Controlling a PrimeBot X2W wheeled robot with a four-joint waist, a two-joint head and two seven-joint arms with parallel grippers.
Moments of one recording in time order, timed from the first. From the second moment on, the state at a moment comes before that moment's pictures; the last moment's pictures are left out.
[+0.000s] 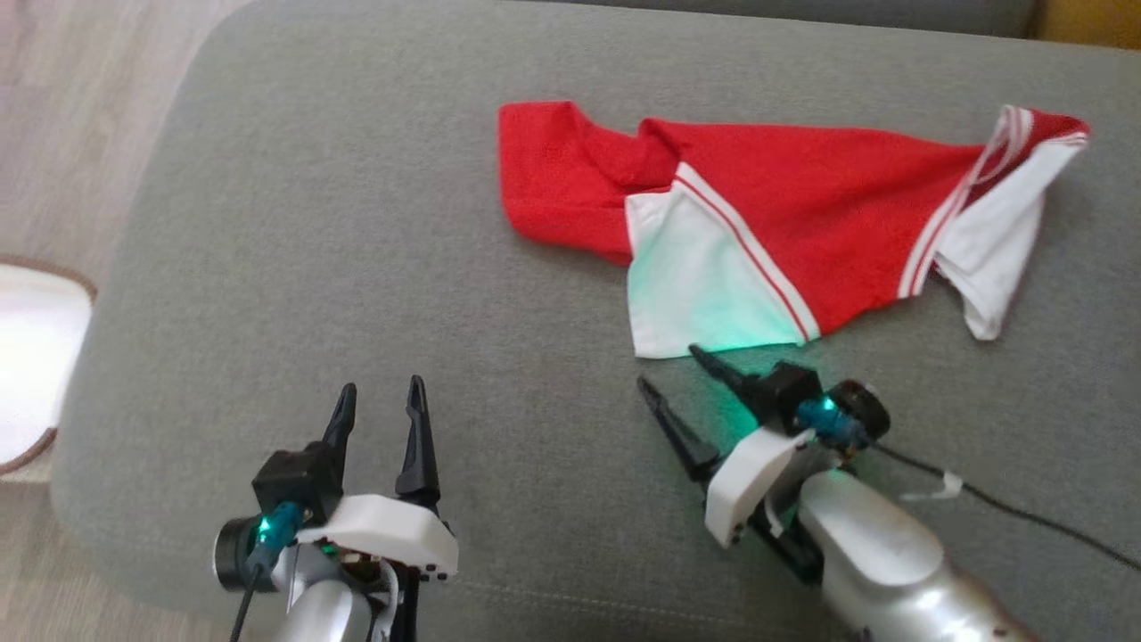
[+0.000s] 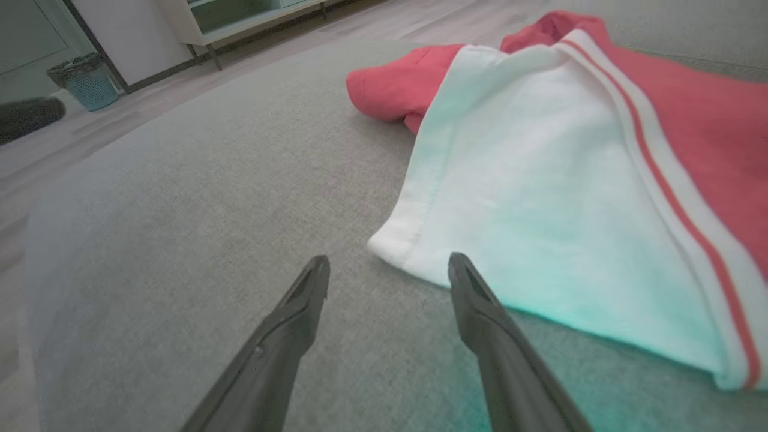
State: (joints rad) left arm -0.07 0.04 -0.33 0.26 -0.30 0.21 -0.26; right arm -0.48 -0.09 0.71 0.83 0.34 0.13 -0.26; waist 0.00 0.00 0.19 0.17
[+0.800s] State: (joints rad) left arm -0.07 0.04 -0.31 0.25 -0.30 0.21 -0.26; right arm -0.50 -0.20 0.55 0.75 0.31 0.13 -0.26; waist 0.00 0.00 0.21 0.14
